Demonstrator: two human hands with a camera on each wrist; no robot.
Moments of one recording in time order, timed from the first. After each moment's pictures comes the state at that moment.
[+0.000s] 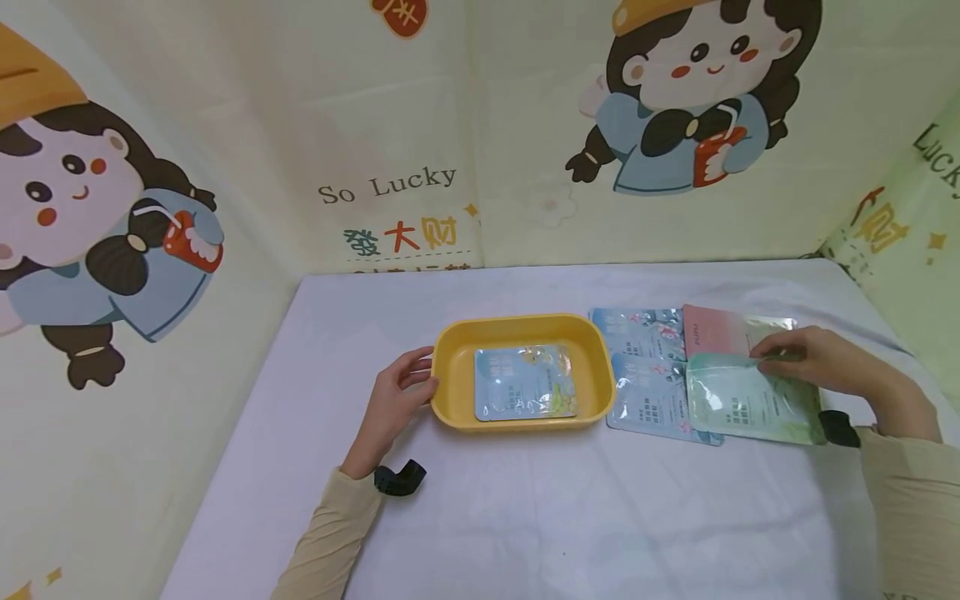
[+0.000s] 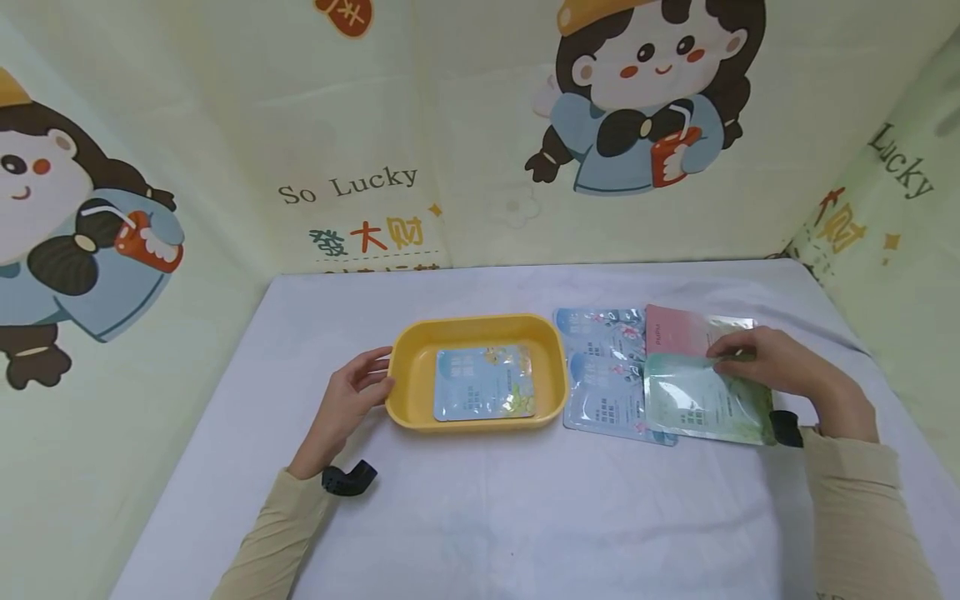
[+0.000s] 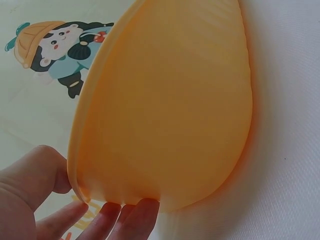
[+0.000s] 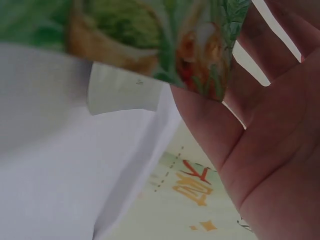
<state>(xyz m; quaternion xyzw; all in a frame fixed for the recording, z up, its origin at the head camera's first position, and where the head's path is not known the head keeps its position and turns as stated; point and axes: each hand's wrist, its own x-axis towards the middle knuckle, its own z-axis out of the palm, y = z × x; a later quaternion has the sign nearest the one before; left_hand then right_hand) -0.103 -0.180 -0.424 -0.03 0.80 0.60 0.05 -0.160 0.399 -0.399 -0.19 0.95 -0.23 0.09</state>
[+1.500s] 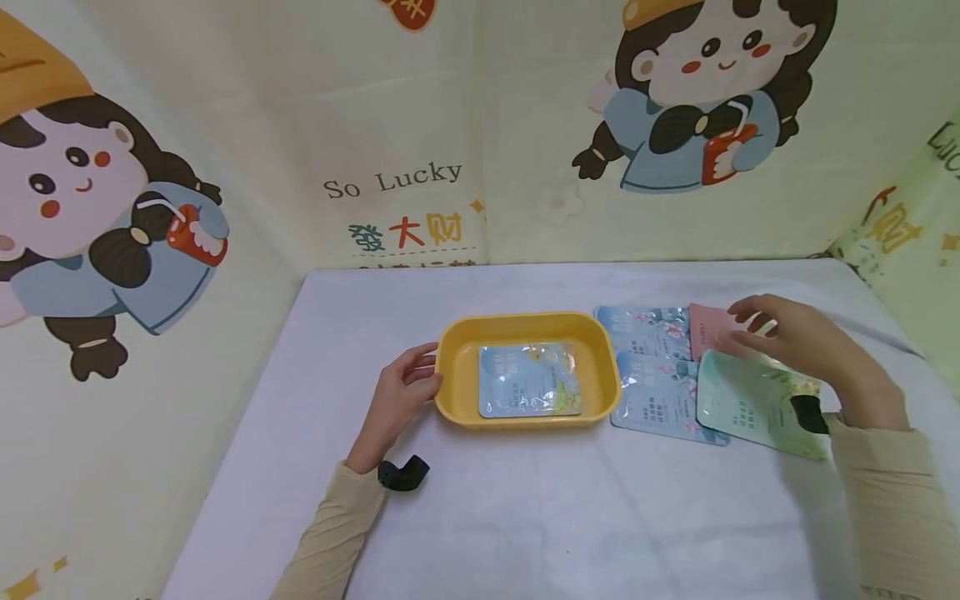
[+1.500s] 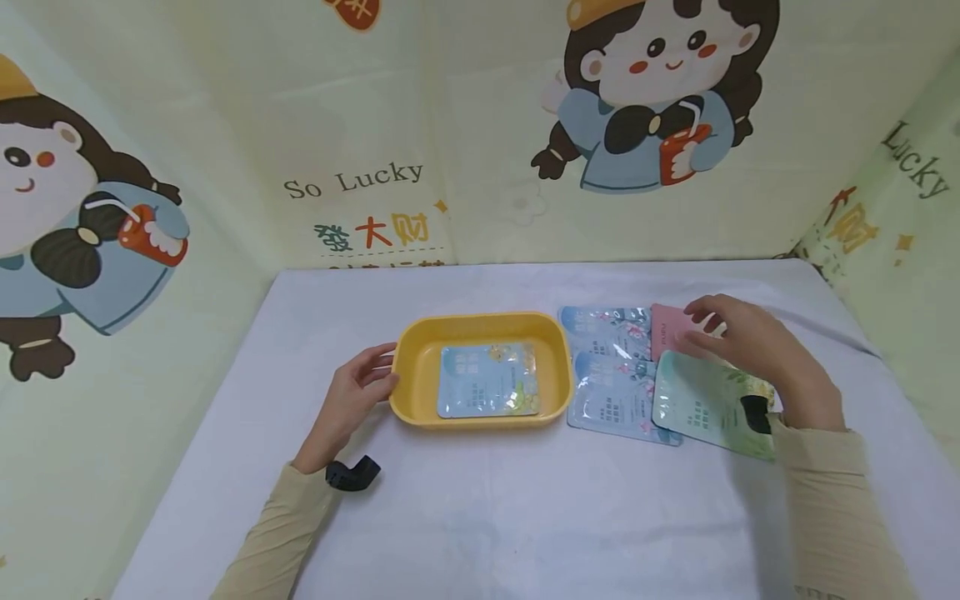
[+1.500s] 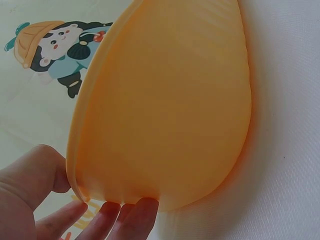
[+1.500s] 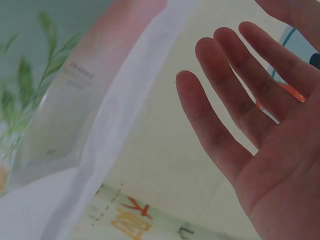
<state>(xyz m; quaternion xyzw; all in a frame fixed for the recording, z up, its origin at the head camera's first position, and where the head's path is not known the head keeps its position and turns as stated) -0.104 -0.181 -0.425 -0.03 0.81 0.59 0.05 -0.175 0.348 -0.368 -0.12 0.96 -0.21 0.12</state>
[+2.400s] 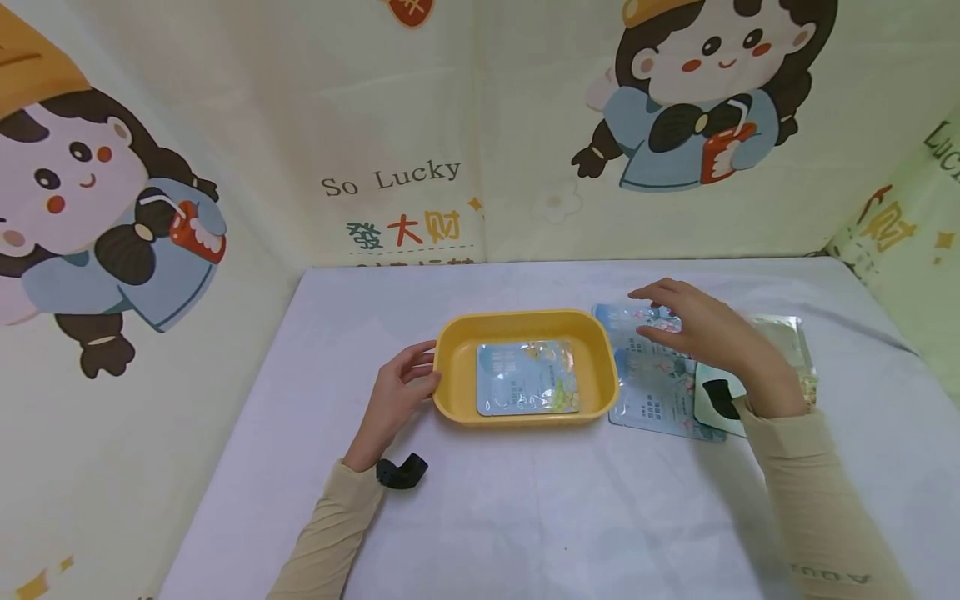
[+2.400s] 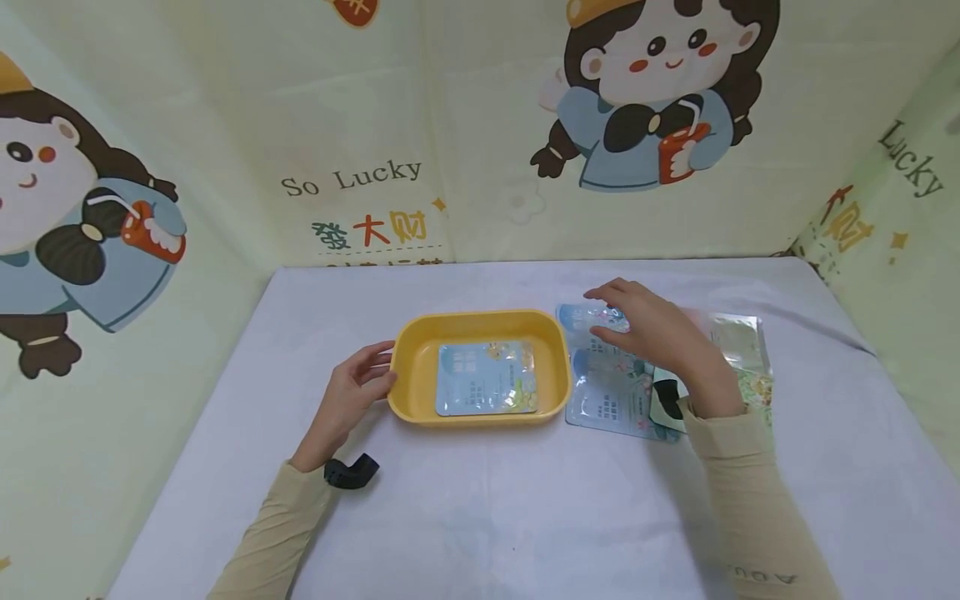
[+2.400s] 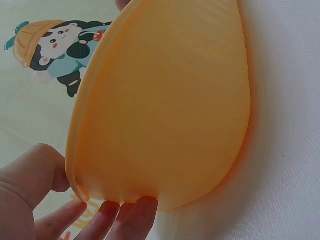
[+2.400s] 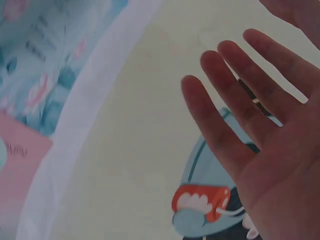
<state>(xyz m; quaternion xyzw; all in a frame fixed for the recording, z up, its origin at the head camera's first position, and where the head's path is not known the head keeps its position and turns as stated) -0.105 -0.184 -0.423 -0.03 0.80 0.59 0.05 -0.175 0.234 -0.341 -0.19 0.96 -0.19 0.08</state>
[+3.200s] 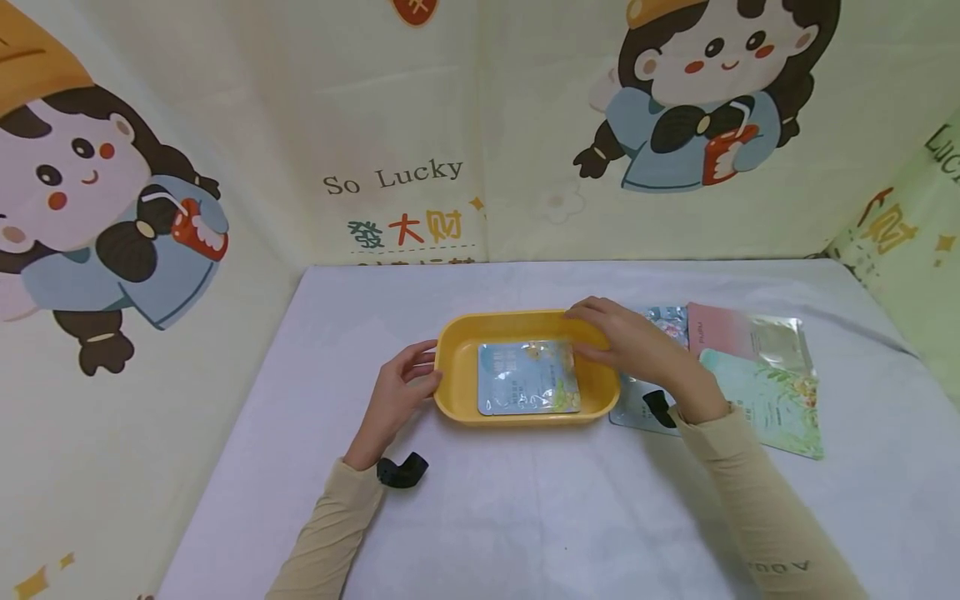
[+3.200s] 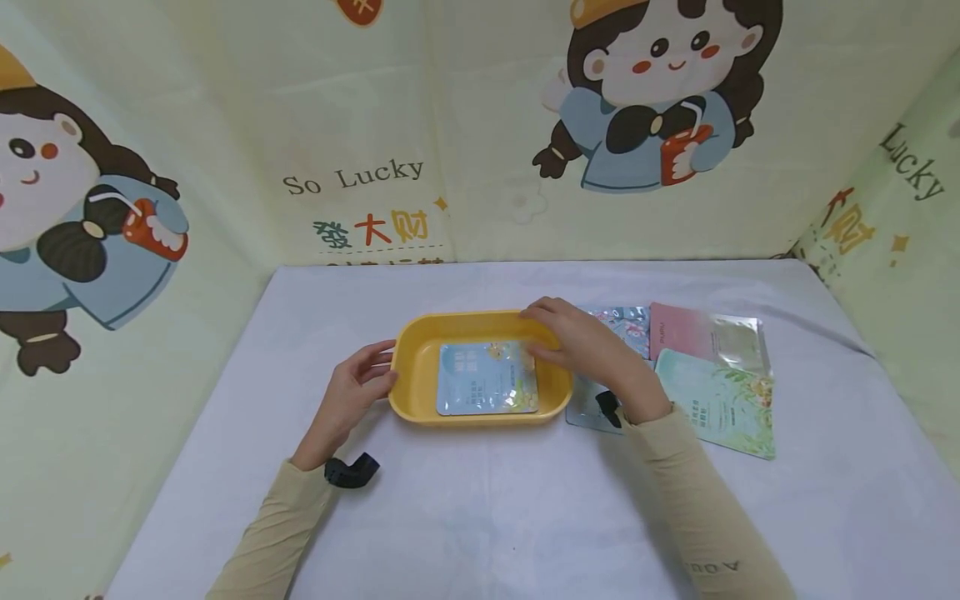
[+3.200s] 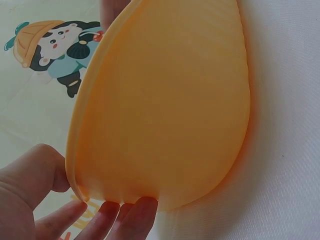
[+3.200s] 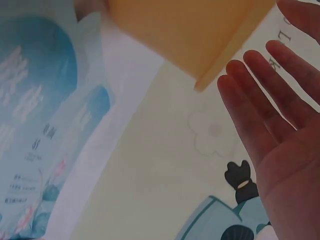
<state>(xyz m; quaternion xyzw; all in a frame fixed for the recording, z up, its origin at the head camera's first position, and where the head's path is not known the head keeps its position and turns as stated) -0.106 -0.182 -0.419 -0.04 0.80 0.59 0.06 -0.174 0.165 -0.368 -0.30 0.92 -0.24 0.07</state>
